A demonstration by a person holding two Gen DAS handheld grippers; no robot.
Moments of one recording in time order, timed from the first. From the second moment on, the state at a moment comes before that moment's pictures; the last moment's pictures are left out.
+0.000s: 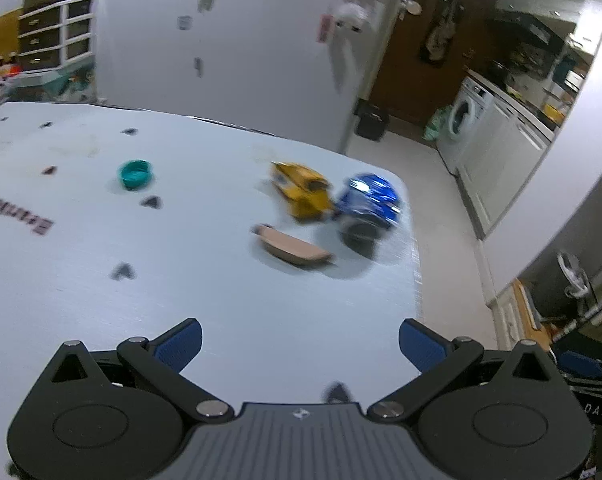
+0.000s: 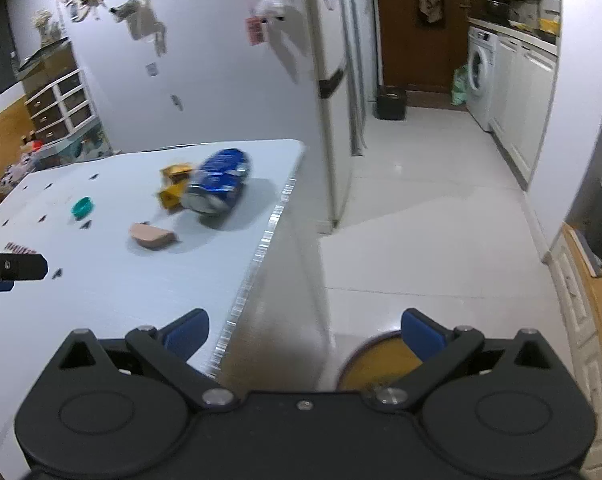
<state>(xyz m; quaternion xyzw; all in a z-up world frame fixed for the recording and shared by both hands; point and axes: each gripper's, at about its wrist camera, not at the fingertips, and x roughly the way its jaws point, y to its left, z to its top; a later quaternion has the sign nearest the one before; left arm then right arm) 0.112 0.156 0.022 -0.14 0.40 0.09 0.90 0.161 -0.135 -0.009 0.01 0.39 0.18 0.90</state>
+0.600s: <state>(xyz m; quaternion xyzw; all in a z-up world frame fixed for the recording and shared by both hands) 0.136 0.306 0.013 -0.16 0.36 0.14 0.91 0.192 0.019 -0.002 0.01 0.37 0.29 0.88</state>
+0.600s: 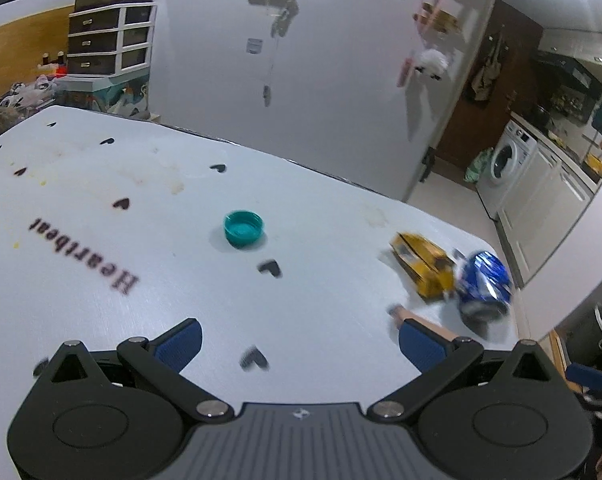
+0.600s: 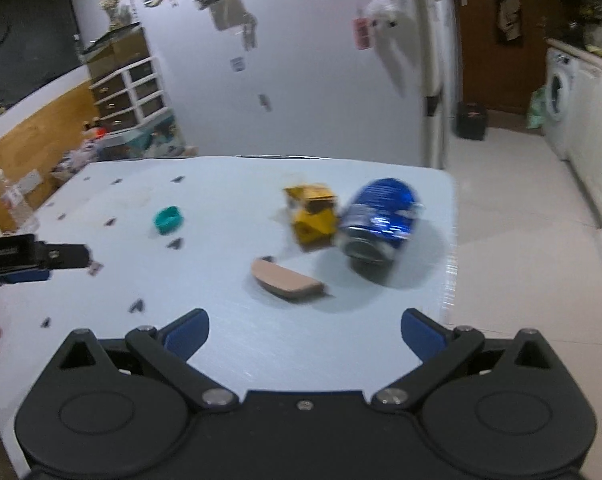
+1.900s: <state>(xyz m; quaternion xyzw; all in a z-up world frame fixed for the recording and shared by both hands) 0.279 0.405 -0.079 -0.11 0.36 0.13 0.92 0.270 0.127 -0.075 -0.10 0.44 0.42 0.79</state>
